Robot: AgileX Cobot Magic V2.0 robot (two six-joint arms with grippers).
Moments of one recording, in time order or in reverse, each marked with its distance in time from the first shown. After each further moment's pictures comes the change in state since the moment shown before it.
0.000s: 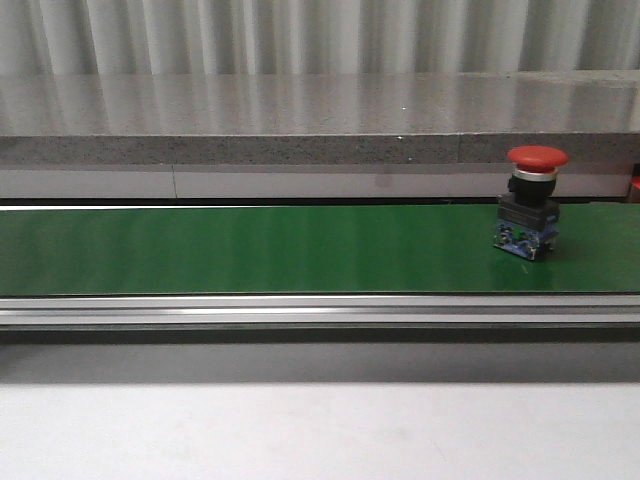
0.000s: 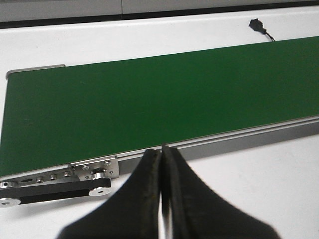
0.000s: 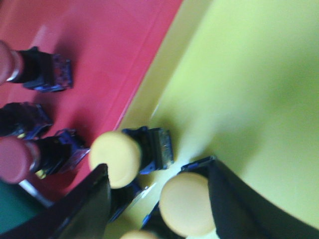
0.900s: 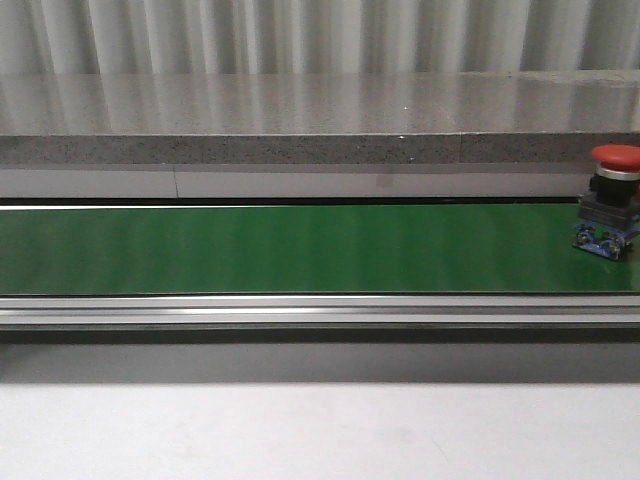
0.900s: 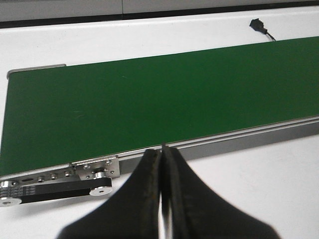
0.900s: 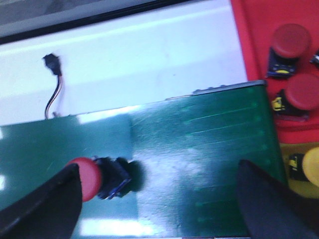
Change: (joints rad) left arm 0.000 0.000 0.000 0.000 0.000 0.000; right arm 0.517 -0.198 -0.201 -0.011 0.318 -0.332
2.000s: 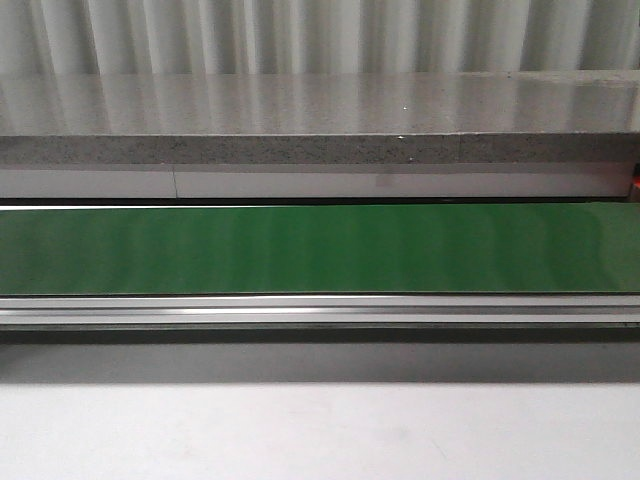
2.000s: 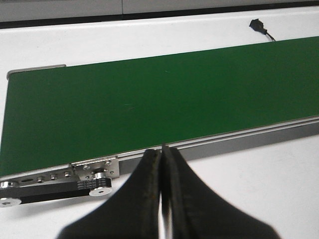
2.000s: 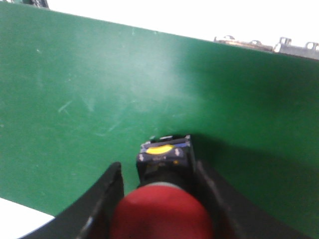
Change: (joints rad) left arm 0.000 0.000 0.000 0.000 0.000 0.000; right arm 0.105 0.442 -0.192 -0.079 0.211 -0.197
